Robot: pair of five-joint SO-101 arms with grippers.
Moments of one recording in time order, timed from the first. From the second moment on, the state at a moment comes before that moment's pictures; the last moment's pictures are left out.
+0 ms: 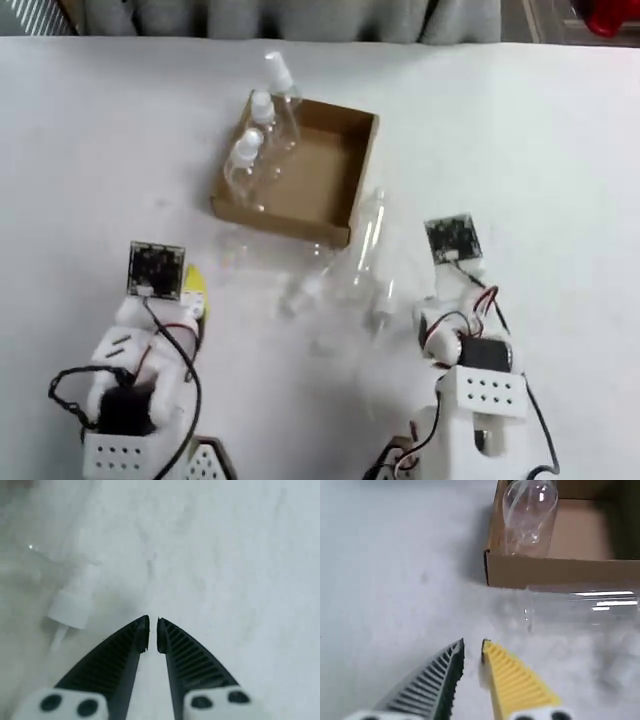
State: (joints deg) left arm -3.7 -103.4 94.1 54.1 -2.8; right arm 4.9 -61.9 78.2 47.6 18.6
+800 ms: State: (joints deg) left arm -7.5 -103.7 97.1 45.9 -2.8; right arm -19.4 -50.6 43.3 52.6 4.0
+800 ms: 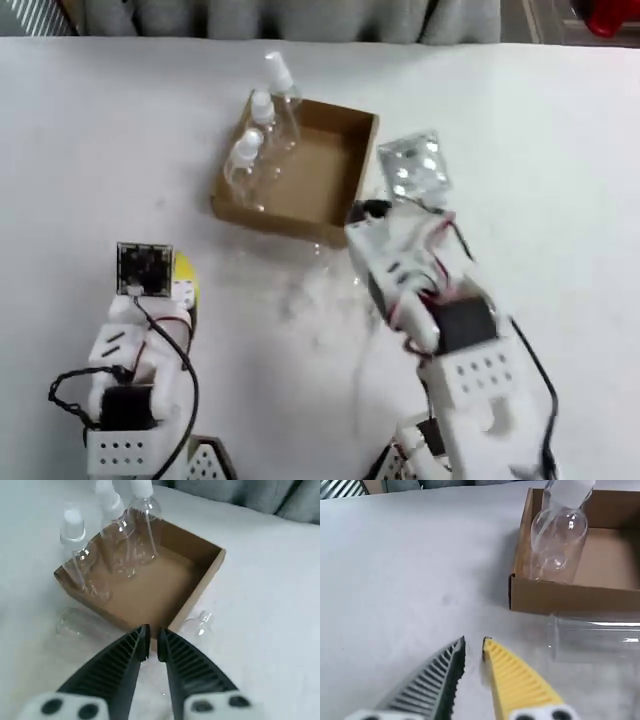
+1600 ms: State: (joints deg) left arm -7.5 -103.7 97.1 45.9 -2.8; right arm -23.8 -16.0 43.3 35.1 -3.7
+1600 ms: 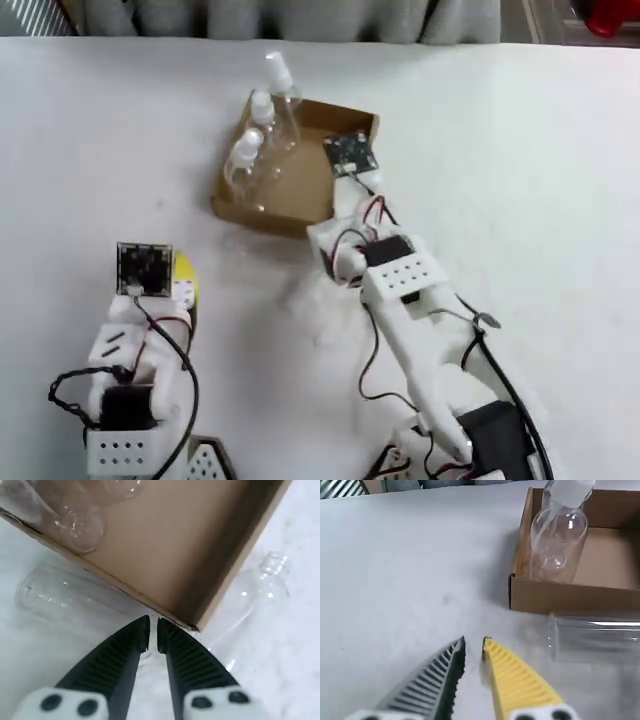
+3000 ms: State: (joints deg) left arm -7.5 -103.7 97.1 45.9 -2.8; right arm -37.4 -14.5 42.0 42.3 9.2
